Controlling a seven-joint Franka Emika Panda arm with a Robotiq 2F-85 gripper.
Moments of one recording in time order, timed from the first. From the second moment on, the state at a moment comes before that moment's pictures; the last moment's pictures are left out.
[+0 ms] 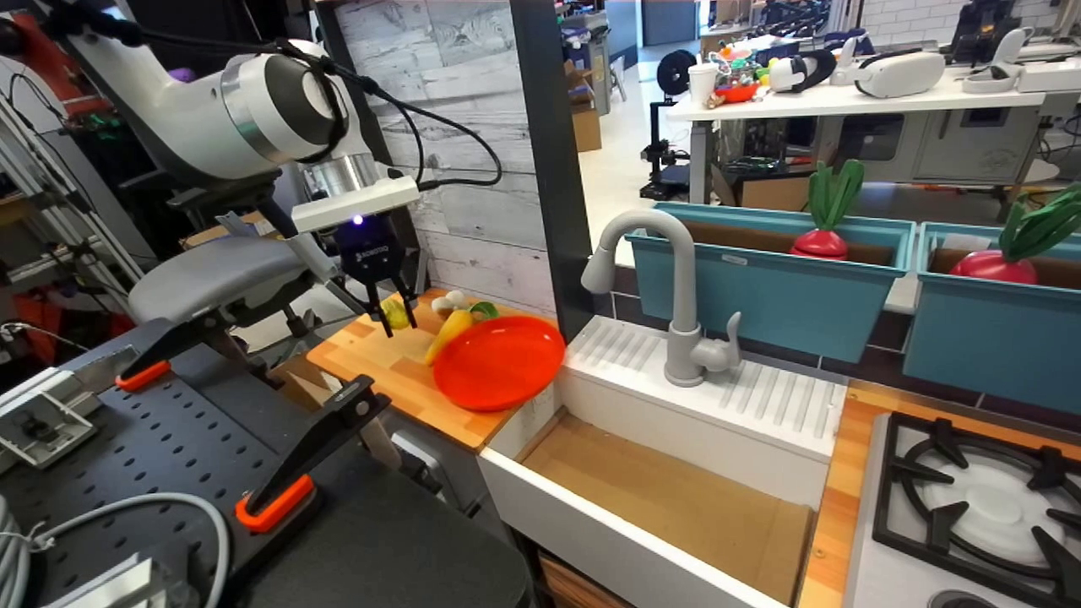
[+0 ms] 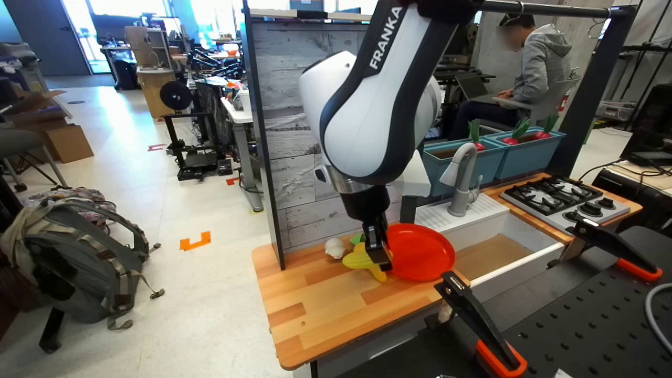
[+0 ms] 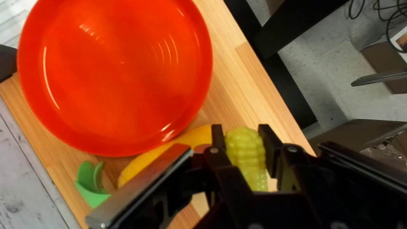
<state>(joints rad) 0.23 0.88 0.04 -1.88 -0.45 2.48 -0.43</state>
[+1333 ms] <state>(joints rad) 0.26 1.13 0.09 -1.58 -0.46 2.33 -0.49</state>
